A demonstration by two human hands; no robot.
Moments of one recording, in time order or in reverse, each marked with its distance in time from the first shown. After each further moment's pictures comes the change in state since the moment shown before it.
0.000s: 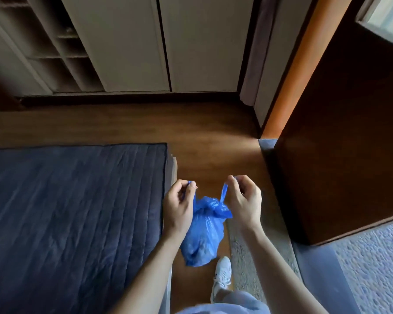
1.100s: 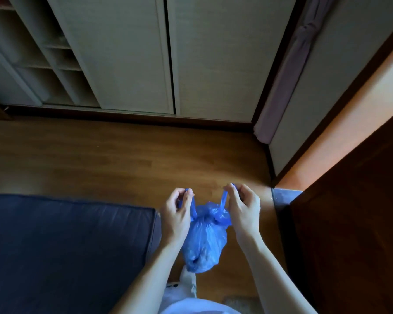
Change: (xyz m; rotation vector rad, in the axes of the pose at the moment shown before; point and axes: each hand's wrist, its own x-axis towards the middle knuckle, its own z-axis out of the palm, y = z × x) left_hand 0.465 -0.041 0.143 0.002 0.134 -0.056; right_hand 0.467 0.000 0.182 -0.010 -0.095 0.109
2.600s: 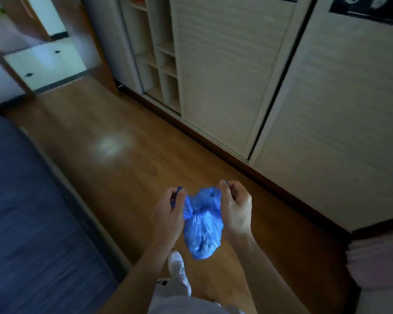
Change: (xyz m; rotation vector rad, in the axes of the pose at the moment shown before) left_hand 0.501 -0.006 0.074 0.192 0.592 -0.144; right_hand 0.493 -0.107 0.330 -0.011 -0.665 -0.088
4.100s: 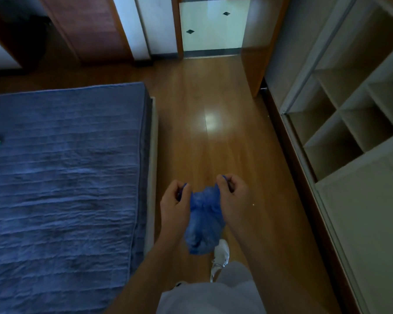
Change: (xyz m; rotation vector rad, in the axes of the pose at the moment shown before) left_hand 0.570 -0.114 -0.305 -0.090 0.725 -0.292; right_hand 0.322 -0.107 0.690 -0.145 -0.868 -0.155
